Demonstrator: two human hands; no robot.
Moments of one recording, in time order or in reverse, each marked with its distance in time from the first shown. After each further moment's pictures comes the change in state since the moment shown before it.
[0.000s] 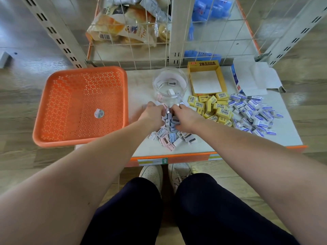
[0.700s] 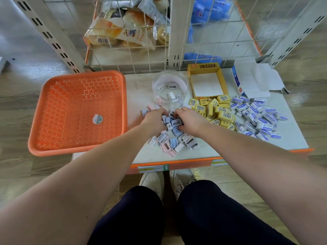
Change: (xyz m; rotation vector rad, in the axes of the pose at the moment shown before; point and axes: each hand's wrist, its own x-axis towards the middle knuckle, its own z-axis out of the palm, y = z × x) left_hand 0.009 0.000 0.004 -0.138 -0.031 0.031; right_hand 0.004 0.010 -0.001 0.004 0.049 -0.007
